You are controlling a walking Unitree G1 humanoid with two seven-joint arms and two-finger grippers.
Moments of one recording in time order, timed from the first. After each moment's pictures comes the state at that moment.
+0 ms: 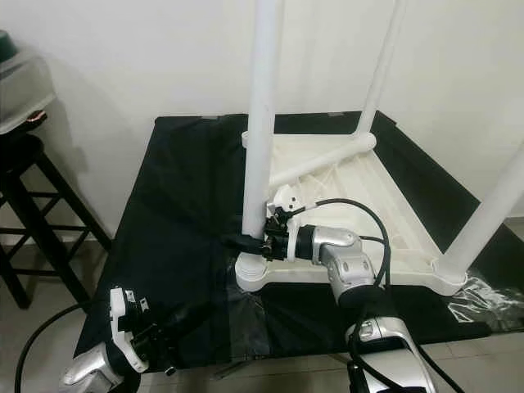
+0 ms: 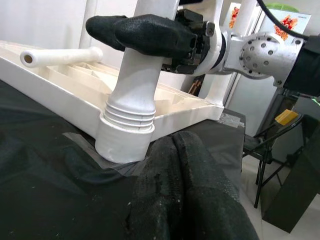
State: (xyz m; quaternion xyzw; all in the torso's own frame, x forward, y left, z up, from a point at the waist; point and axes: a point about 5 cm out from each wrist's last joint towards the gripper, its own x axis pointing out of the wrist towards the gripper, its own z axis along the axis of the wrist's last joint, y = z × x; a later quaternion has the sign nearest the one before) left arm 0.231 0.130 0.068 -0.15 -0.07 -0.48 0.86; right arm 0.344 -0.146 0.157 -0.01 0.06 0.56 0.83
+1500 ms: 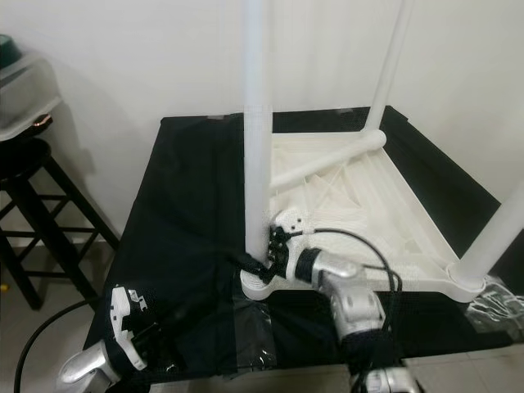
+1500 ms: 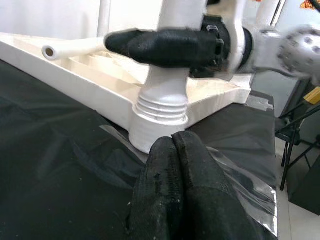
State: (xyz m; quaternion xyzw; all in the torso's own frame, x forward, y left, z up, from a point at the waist) left arm 0.233 0.132 0.069 -0.11 -0.06 -0.46 0.88; right arm 0.332 -0.149 0.148 -0.03 0.06 0.47 0.88
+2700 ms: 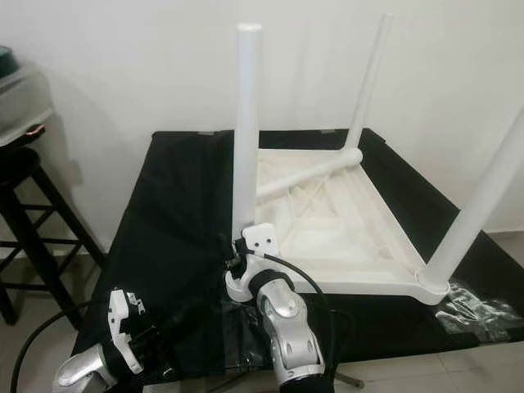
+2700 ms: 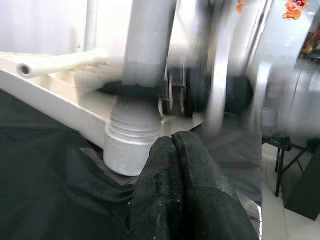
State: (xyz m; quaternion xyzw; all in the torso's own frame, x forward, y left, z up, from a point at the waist) left arm 0.232 0.132 0.067 -0.11 -0.06 -0.46 0.88; right arm 0.295 -0.093 0.084 0.00 0.10 0.21 0.97
